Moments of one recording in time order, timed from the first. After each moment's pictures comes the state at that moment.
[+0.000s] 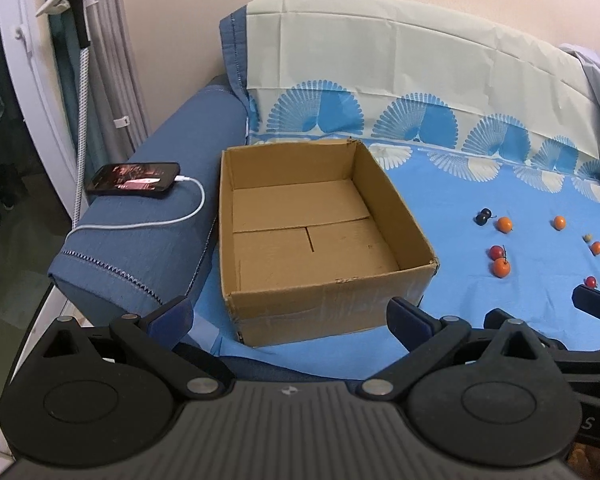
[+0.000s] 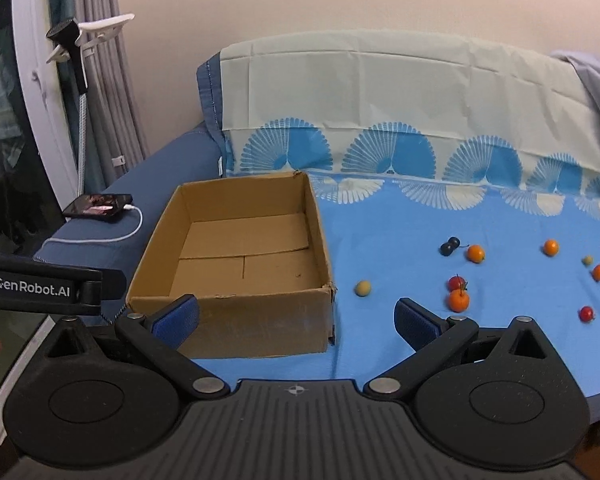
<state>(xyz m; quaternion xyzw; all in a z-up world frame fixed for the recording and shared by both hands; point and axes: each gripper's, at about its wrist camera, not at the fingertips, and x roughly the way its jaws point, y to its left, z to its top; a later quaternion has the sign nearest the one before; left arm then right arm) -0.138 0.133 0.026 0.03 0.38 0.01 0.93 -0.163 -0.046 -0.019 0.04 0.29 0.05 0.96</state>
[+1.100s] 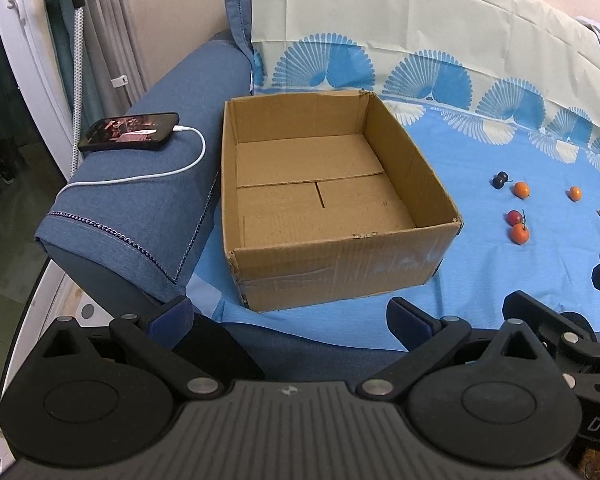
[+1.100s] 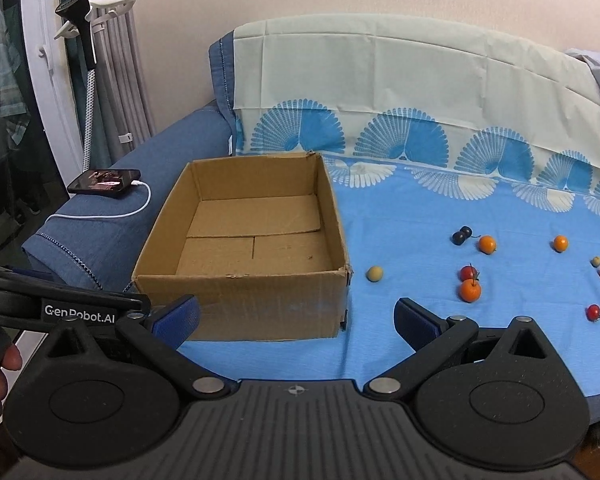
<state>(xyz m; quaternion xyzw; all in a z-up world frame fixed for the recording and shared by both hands) -0.123 0.141 -0.012 0.04 0.43 0.02 0.90 -0.154 -0.036 -0.033 0.03 0.31 0.07 0.95</state>
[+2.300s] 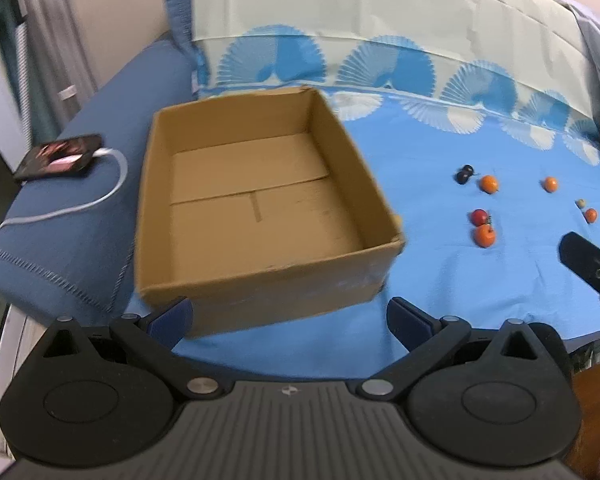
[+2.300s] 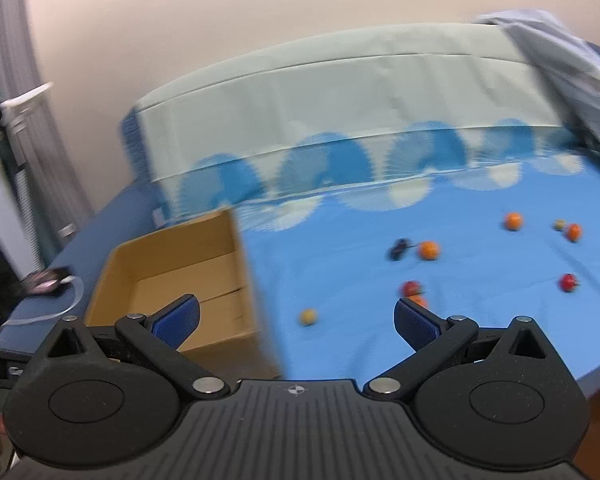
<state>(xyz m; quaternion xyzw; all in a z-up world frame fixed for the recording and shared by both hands) -0.066 0.063 -0.014 0.05 0.45 -0.02 0.89 -0.129 -0.159 -0.046 0.15 0.25 -0.04 0.96</state>
